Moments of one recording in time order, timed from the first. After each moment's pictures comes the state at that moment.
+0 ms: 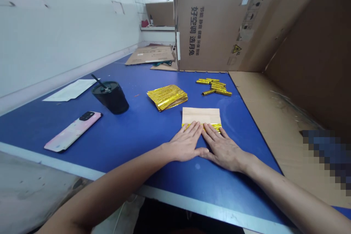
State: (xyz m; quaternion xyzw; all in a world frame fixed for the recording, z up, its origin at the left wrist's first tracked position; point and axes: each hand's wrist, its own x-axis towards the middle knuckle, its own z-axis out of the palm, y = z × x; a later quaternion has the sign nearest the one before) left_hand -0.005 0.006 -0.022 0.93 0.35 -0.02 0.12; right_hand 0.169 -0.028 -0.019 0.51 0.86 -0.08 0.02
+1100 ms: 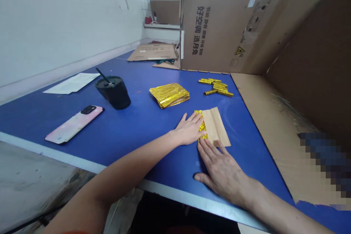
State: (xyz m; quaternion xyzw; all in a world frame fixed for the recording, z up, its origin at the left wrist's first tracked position) left_hand 0.011 0.040 -0.023 0.92 0.39 0.01 0.08; right_hand 0.142 -0.081 0.000 0.48 0.87 -0.07 0.02
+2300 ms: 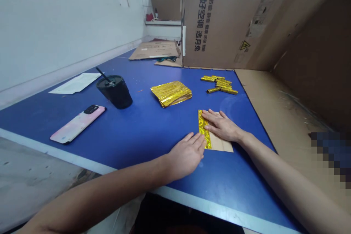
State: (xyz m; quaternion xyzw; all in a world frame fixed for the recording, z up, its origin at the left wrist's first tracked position) left_hand -0.015 -0.030 -0.032 0.96 0.29 0.02 -0.05; right_hand 0.193 0.041 -0.026 0.48 0.87 -0.12 -0.06
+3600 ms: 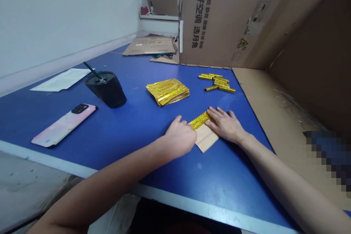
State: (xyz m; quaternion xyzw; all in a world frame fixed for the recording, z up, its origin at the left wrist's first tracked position) left_hand -0.009 0.002 0.009 0.93 0.35 0.00 -0.07; right_hand 0.187 0.030 -0.019 0.60 0.80 0.00 0.00
